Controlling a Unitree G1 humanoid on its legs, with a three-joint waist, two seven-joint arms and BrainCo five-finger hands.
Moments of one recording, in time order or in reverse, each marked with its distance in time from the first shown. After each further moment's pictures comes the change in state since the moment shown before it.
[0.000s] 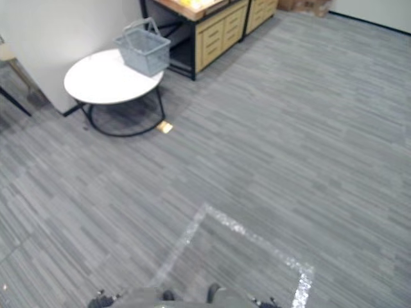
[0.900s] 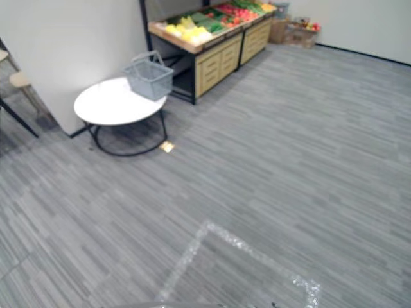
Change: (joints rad) left arm 0.034 0.008 -0.060 0.055 0.042 0.007 0.000; right arm 0.027 -0.004 0.040 -0.001 -0.104 -0.001 -0.020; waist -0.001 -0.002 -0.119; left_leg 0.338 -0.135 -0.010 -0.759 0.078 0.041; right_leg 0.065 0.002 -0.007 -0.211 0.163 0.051
